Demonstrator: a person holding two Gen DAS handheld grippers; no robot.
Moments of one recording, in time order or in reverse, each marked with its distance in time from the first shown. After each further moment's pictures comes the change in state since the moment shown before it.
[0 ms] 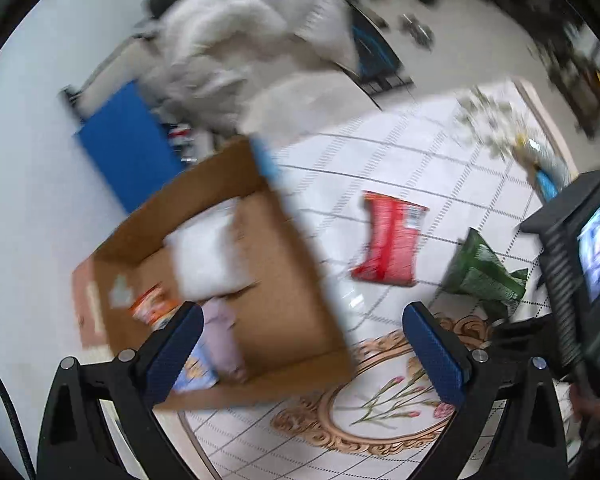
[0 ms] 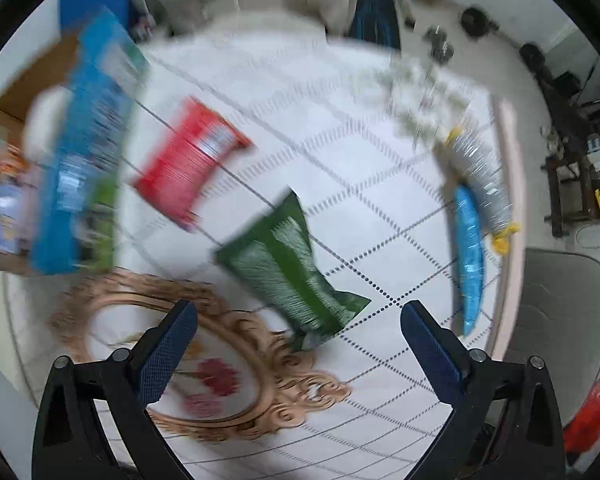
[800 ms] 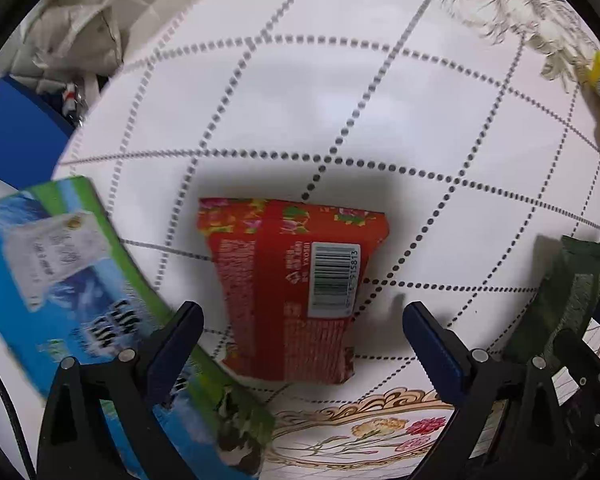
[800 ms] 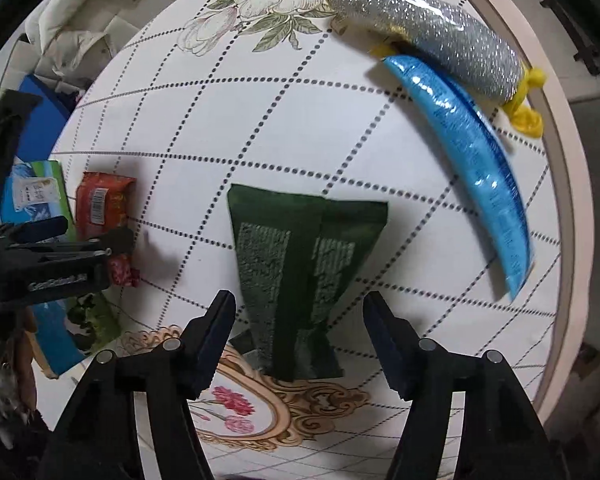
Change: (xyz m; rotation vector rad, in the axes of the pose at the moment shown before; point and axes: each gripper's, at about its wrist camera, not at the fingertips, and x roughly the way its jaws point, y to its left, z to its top) left arm 0.177 -0.100 0.073 0.127 0.417 -0.096; right arm 0.039 -0.145 0.007 0.439 0.137 0.279
